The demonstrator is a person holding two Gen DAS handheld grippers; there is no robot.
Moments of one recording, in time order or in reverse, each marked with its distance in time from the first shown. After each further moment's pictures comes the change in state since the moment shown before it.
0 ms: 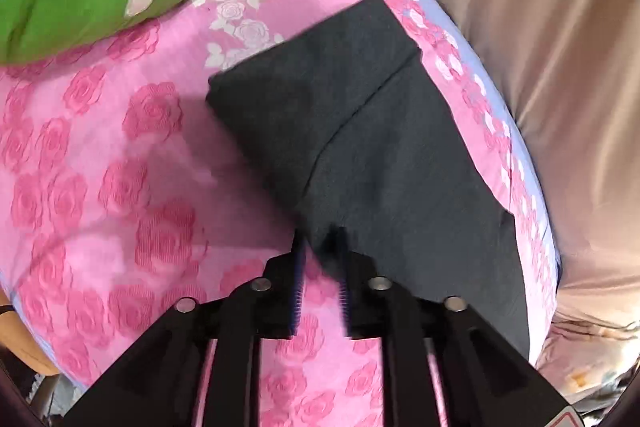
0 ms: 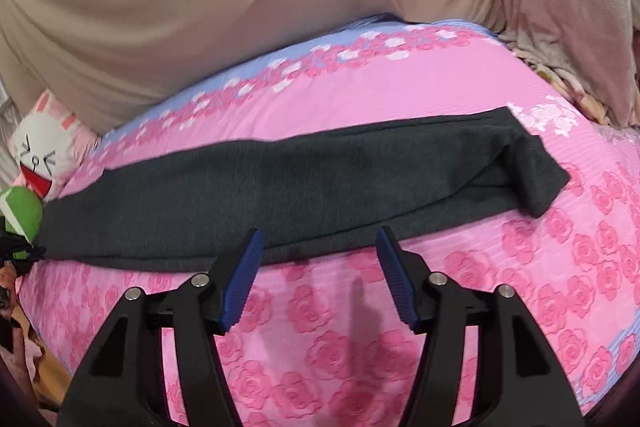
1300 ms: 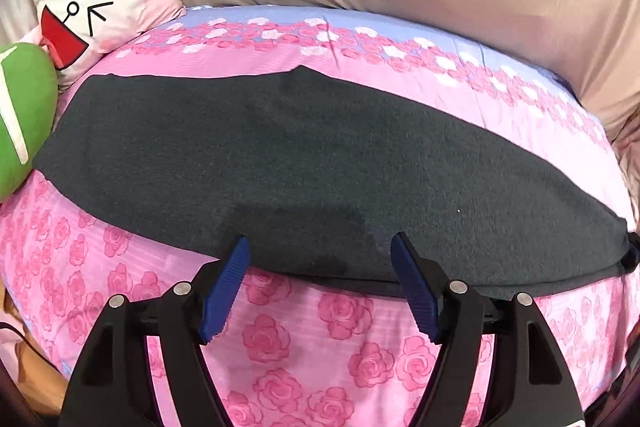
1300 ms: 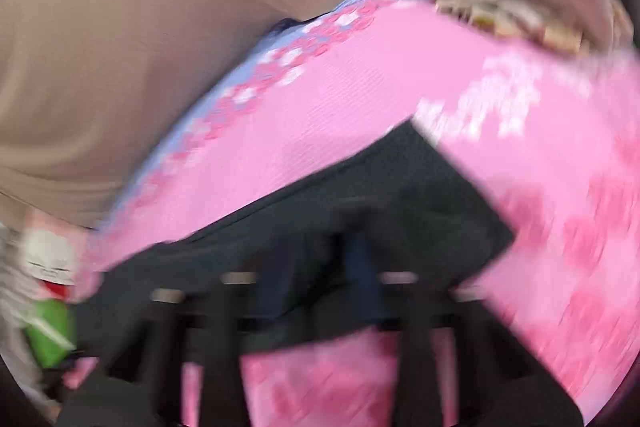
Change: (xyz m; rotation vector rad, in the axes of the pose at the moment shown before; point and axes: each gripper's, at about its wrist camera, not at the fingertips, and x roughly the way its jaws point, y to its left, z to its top) left arm 0.035 -0.232 -0.208 0.670 -0.147 0.172; right arm 0.033 -0.166 0.062 0.354 0.005 -0.037
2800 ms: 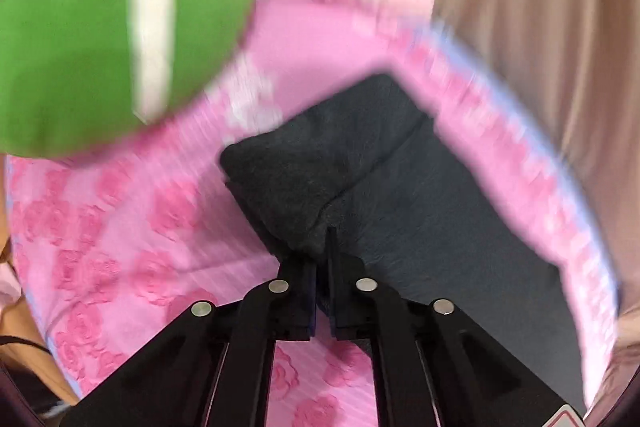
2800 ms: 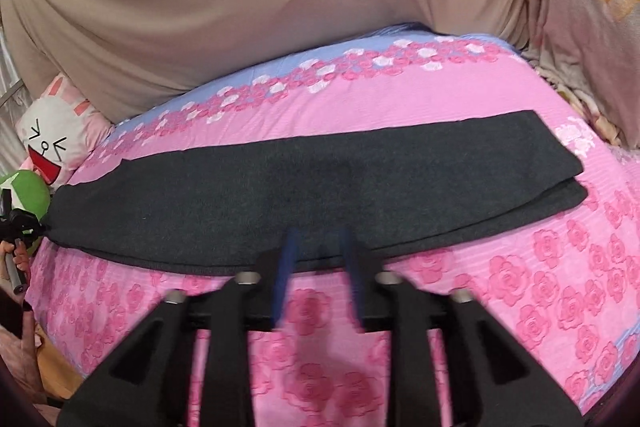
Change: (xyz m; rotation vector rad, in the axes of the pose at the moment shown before) left arm 0.051 0.305 0.055 -0.572 0.067 0.129; right arm -0.046 0.146 -0.118 -0.377 -0.037 0.008
